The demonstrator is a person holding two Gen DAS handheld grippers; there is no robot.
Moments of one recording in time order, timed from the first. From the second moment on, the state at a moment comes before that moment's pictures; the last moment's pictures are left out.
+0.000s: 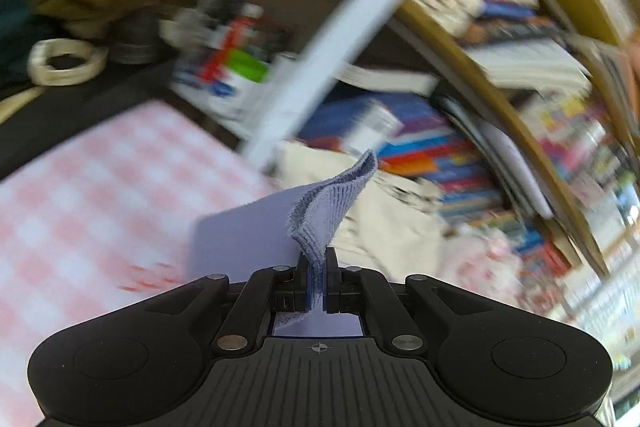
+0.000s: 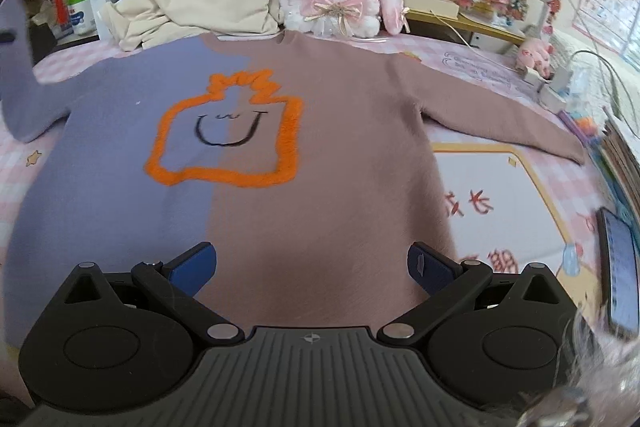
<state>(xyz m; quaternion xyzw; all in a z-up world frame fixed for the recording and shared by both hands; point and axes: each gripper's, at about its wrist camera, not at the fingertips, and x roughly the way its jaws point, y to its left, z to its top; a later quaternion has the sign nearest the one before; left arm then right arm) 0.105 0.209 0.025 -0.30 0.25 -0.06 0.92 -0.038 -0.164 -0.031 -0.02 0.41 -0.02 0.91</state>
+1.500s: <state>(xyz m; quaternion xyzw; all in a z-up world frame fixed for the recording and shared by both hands) 0.058 -0.011 0.006 -0.06 0.34 -0.02 0.94 -0.013 -0.273 -0.055 -0.03 0.43 0.15 0.89</state>
